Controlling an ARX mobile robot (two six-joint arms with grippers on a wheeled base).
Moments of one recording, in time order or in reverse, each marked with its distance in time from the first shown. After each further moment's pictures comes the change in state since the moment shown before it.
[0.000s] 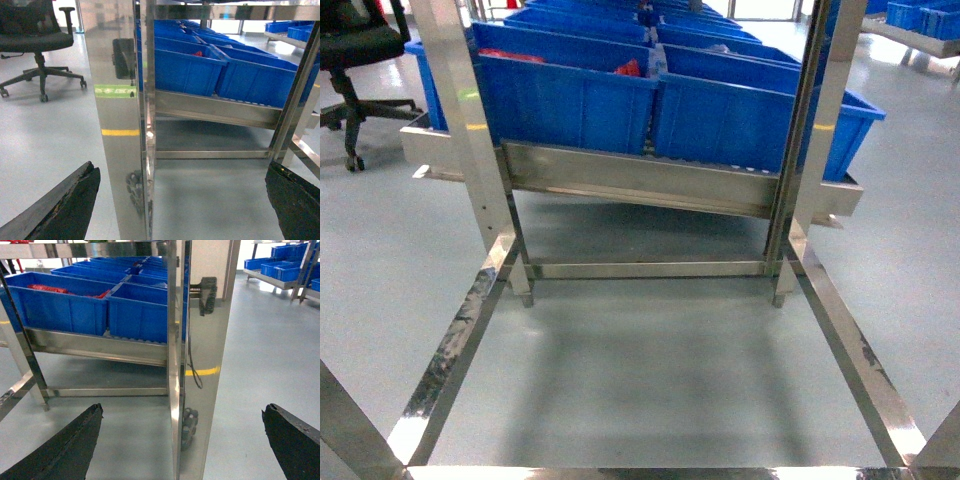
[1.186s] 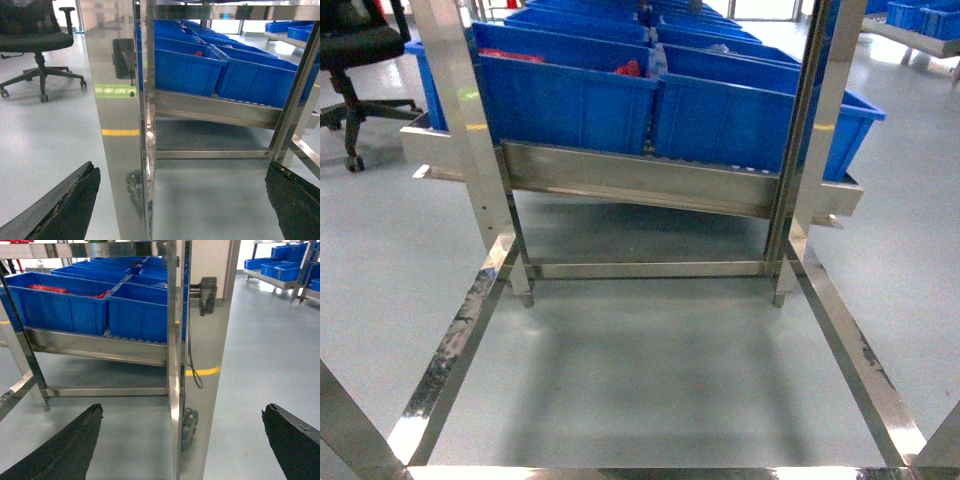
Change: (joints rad) left arm 0.000 0.000 0.000 0.000 0.000 0.000; right arm 0.000 0.000 0.000 0.000 0.000 0.000
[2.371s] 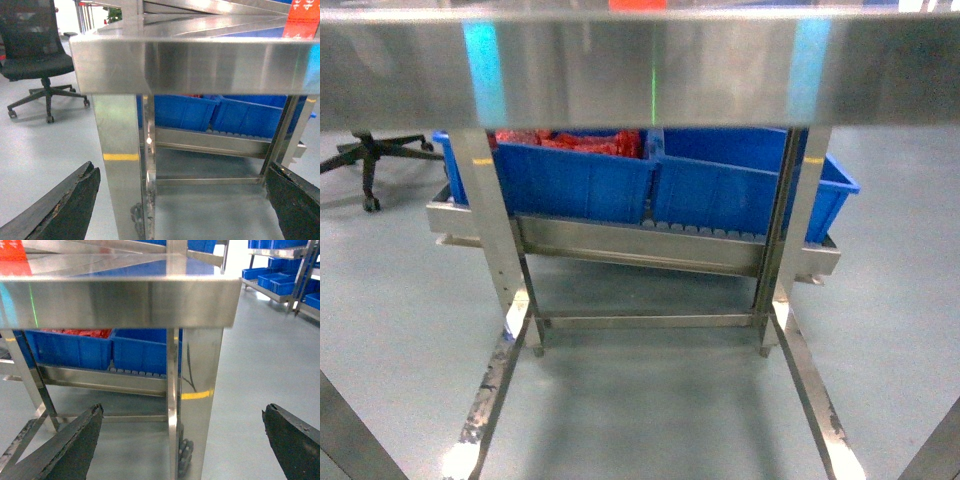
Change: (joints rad) left arm 0.000 0.000 0.000 0.001 0.000 0.003; right arm 0.000 0.000 0.000 0.000 -0.001 -0.001
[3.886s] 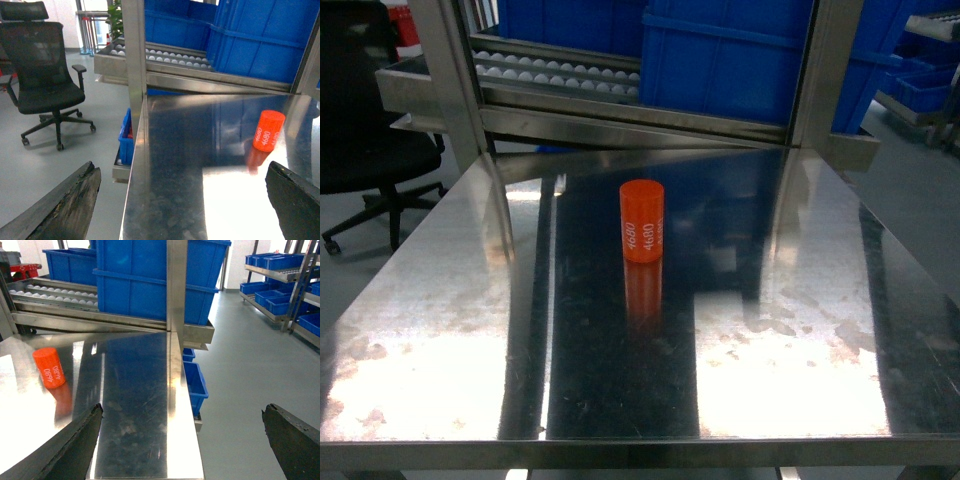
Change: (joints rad) left arm 0.000 0.000 0.000 0.000 0.000 0.007; right arm 0.000 0.000 0.000 0.003 0.001 0.001
